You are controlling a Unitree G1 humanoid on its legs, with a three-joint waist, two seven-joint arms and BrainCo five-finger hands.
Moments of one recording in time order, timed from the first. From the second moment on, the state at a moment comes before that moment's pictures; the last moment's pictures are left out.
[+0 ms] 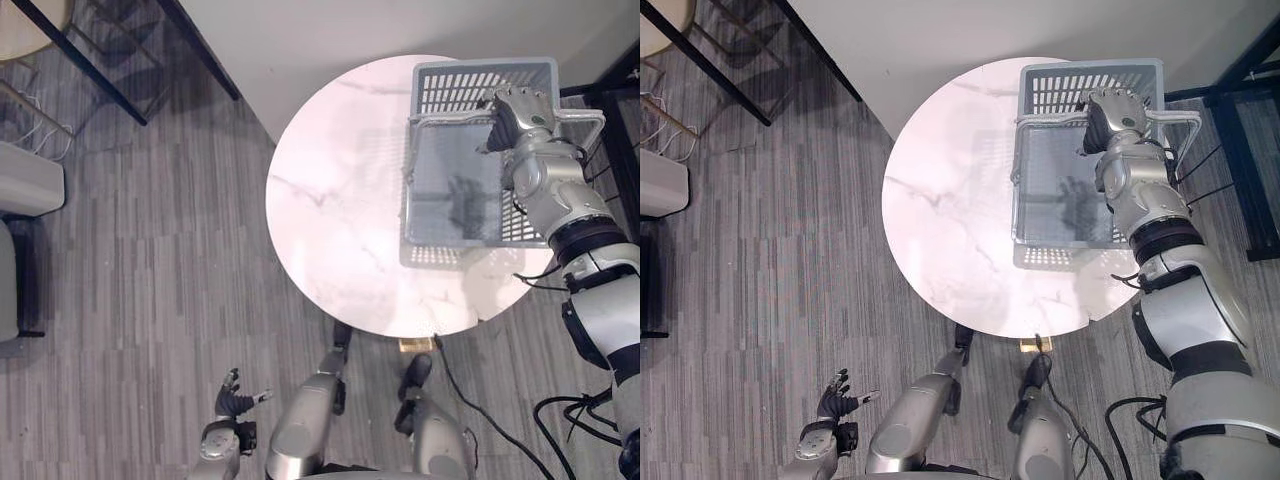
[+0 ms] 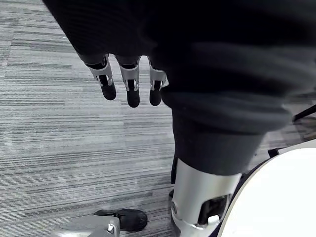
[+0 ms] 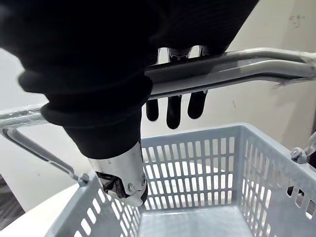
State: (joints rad) left arm 0.09 0.13 -0.04 0.83 -0.12 -0.18 0.20; right arm -1.13 -0.69 0.50 0.92 -0.59 -0.02 -0.25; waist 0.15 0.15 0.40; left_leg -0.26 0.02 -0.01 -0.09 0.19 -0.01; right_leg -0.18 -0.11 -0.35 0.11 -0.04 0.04
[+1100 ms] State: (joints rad) left arm 0.21 0.13 0.09 0.65 -0.08 -0.09 0.15; right arm 0.18 -0.18 -0.31 0.22 0.06 -0.02 -0.20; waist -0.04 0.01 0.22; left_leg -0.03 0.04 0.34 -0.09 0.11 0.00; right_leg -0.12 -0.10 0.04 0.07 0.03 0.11
